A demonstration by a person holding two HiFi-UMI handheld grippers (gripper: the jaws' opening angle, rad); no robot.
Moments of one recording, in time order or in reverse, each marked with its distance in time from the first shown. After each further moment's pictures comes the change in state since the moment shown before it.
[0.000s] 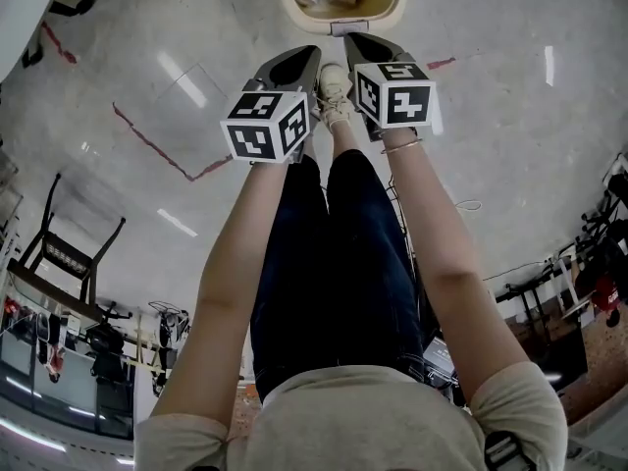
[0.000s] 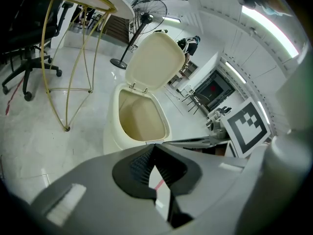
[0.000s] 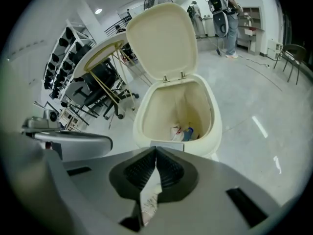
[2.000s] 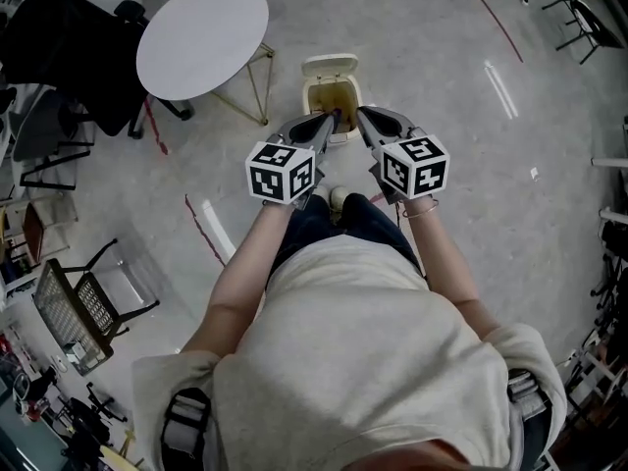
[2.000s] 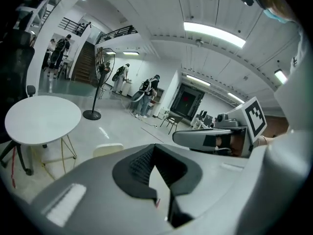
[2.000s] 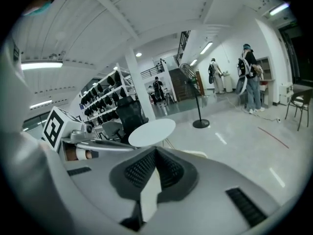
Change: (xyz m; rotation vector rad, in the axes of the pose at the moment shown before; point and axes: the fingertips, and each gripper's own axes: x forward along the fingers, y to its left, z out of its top) left arm -0.264 -0.258 0.189 0.377 -0.324 -0.128; right arm -0.399 0.156 0.187 -0.270 -0.535 0.141
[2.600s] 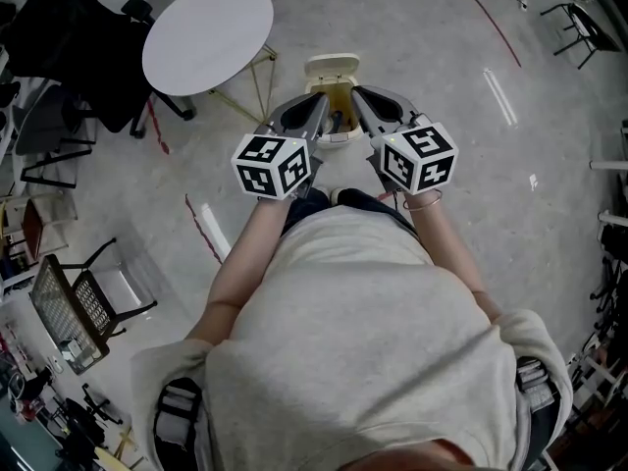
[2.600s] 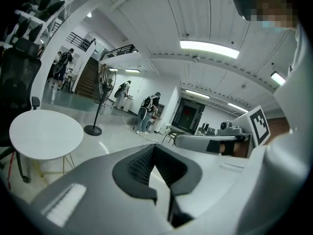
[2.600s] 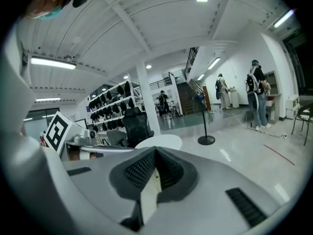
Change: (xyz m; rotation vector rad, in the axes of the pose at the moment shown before) left arm -0.041 -0.009 0.058 0.015 -0.197 0.022; right arm -0.017 0.043 0.061 -0.098 -0.153 0.037
